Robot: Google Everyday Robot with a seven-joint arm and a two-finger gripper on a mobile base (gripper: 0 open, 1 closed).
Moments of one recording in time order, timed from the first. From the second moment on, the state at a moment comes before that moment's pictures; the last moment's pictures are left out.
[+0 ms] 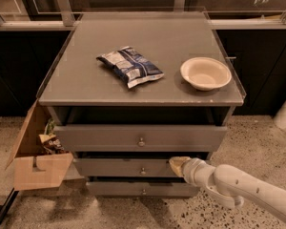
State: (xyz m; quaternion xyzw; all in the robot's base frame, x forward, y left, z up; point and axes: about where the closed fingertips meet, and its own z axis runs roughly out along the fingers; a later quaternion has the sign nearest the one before) arm 0.558 -0.128 0.446 -0.29 0.83 0.17 0.44
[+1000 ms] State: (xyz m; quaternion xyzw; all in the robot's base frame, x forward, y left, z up) arm 0.595 -0.161 0.432 -0.28 0.84 0.12 0.44
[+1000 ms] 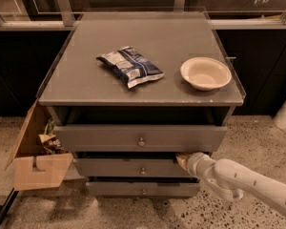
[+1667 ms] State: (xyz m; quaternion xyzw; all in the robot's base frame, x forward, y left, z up) arm 0.594 -0.157 0.426 -0.29 0.85 0.11 0.43
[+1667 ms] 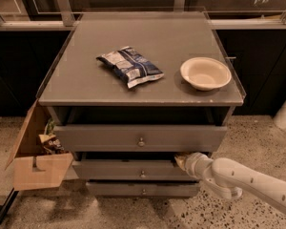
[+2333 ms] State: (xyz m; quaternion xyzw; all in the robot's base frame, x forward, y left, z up) arm 0.587 -0.159 0.419 -0.30 0.85 0.12 0.41
